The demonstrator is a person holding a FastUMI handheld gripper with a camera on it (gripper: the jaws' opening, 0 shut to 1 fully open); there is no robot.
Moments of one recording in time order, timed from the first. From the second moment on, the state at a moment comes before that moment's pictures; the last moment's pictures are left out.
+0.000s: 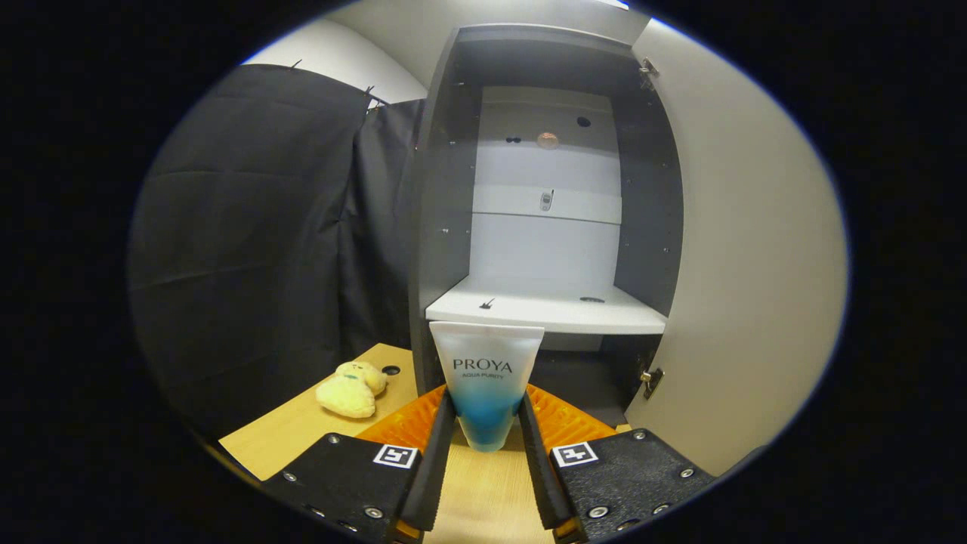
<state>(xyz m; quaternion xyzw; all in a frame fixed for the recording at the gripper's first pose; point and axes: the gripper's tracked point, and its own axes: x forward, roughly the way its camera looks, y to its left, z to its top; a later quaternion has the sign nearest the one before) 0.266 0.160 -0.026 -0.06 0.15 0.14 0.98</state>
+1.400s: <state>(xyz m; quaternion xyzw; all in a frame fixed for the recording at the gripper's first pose) 0.340 0.154 -0.011 -0.07 0.20 0.14 0.97</state>
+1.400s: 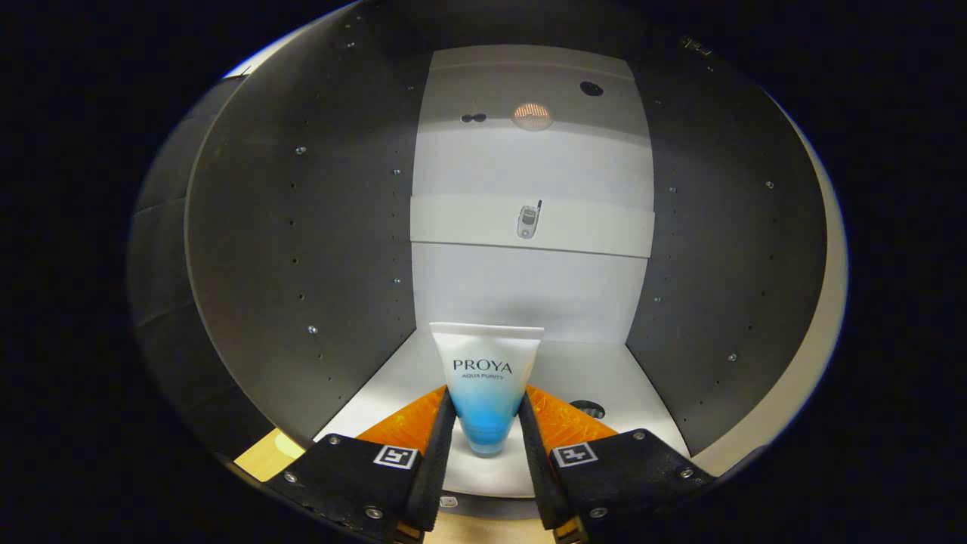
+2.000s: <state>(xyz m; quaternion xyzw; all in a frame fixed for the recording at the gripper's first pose) 0.343 0.153 -0.024 -0.07 0.22 0.14 0.96</state>
